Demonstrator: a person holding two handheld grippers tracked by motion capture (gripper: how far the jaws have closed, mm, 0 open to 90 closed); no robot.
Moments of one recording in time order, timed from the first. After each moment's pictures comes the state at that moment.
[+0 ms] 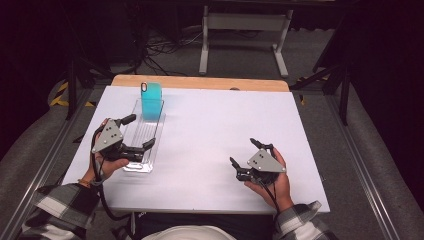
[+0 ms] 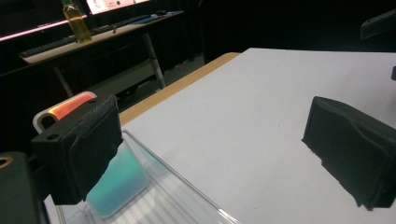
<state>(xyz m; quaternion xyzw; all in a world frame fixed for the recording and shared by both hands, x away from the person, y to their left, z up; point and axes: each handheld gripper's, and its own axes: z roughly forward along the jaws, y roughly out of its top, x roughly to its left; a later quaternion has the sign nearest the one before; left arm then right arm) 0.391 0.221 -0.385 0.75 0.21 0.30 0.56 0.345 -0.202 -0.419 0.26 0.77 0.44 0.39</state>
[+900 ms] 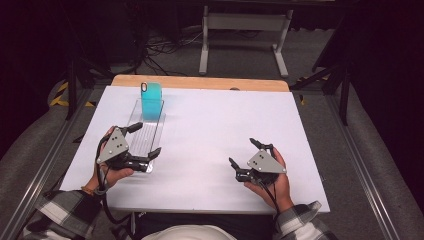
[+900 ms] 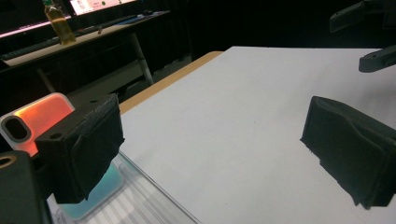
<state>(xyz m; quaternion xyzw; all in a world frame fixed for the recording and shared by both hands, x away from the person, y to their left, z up) 0.372 0.205 -0.392 0.75 0.20 0.29 0.56 0.341 -0.200 -0.416 0.25 0.76 0.45 0.39</state>
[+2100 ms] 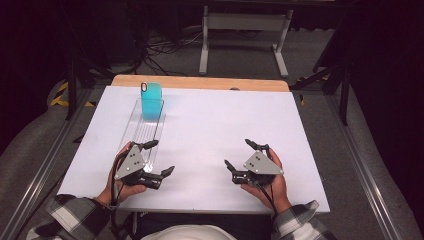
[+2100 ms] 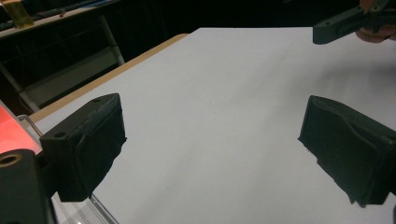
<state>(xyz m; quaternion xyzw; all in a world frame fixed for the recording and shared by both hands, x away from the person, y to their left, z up) 0.350 0.173 -0.423 0.78 0.18 0.24 0.54 0.338 -0.191 -0.414 0.24 0.77 0.46 0.38</state>
